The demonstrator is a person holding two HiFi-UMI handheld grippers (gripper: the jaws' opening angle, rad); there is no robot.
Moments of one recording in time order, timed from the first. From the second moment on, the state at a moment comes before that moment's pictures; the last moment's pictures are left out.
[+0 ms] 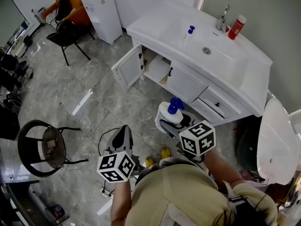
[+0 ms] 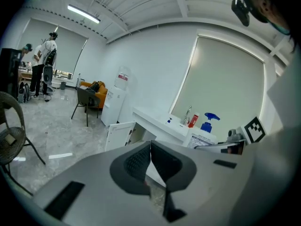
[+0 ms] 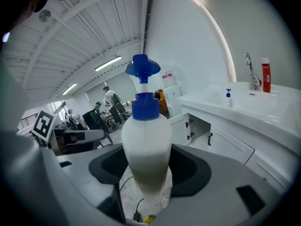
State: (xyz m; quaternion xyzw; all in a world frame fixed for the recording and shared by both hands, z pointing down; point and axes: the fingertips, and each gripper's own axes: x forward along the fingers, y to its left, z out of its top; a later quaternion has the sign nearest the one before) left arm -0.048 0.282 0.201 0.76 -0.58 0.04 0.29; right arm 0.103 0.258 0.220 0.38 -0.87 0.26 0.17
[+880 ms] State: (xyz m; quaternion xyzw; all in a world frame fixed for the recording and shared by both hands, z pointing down) left arm -0.044 0.243 0.217 0.73 -0.62 0.05 0.28; right arm 0.102 0.211 0.256 0.34 -0.88 0.27 0.20
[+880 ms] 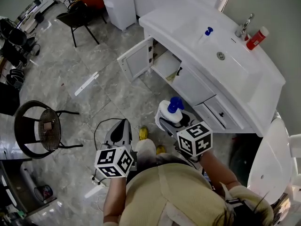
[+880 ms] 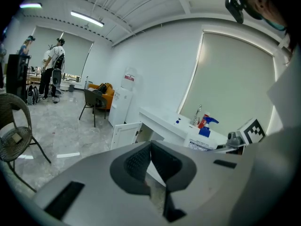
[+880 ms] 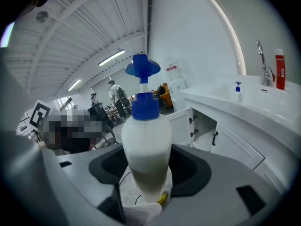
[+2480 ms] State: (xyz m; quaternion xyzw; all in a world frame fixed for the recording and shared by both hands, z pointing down) left arm -0.127 0.037 0.310 0.77 -0.53 0.07 0.35; right arm 0.007 0.025 0.356 0.40 -0.83 0.30 0.26
